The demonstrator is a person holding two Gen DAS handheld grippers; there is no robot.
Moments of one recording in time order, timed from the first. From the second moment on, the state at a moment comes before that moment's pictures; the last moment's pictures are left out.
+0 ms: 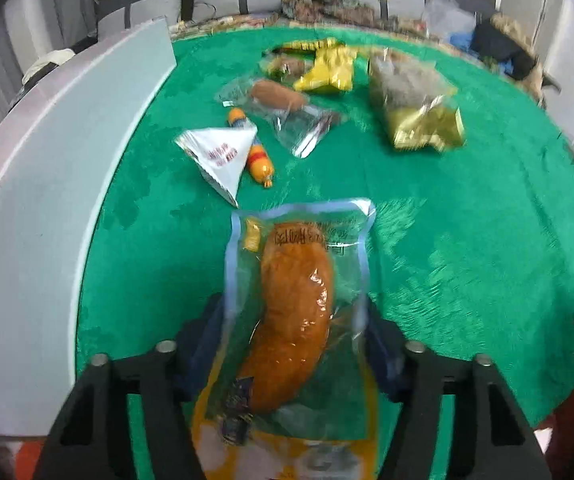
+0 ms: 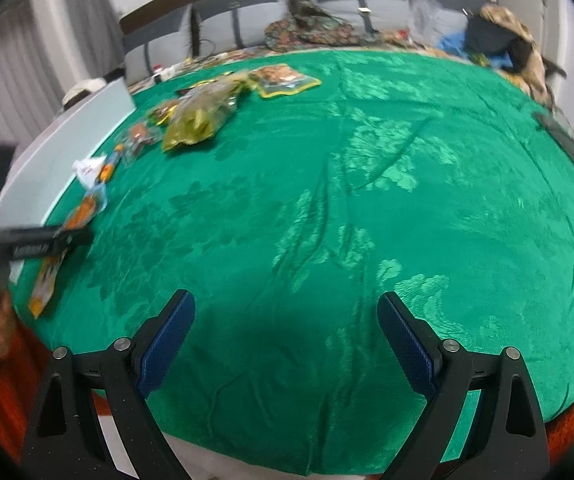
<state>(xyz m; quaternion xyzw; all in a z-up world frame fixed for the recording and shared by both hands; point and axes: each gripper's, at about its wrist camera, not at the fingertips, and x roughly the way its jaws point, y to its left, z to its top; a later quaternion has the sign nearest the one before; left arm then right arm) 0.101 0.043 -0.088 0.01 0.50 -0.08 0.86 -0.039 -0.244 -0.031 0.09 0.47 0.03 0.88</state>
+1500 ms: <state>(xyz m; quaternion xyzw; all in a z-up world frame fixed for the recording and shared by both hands) 0.071 0.090 -0.031 -0.13 0.43 -0.12 0.89 0.109 -0.180 0.008 0.16 0.58 0.11 0.79</state>
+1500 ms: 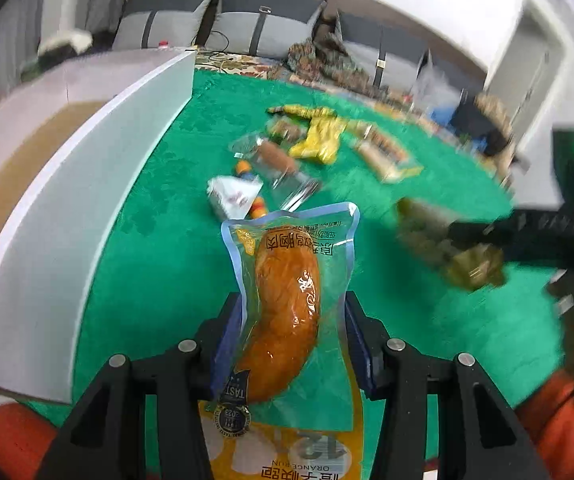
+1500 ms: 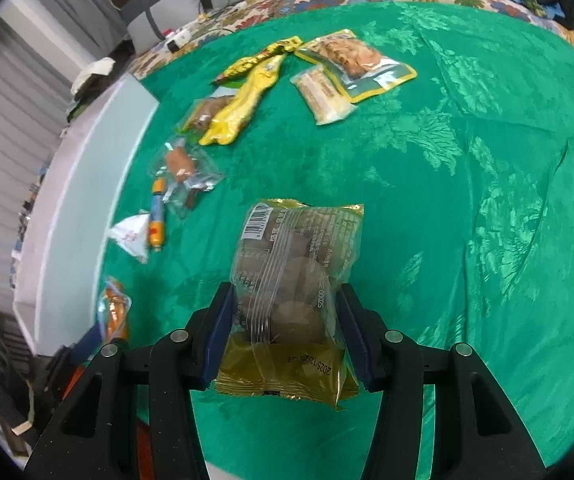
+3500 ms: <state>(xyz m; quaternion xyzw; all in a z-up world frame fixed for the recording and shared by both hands) 0.099 0.284 0.051 -0.14 0.33 0.04 0.93 0.154 0.018 0.035 -0.01 0.48 0.18 0.86</state>
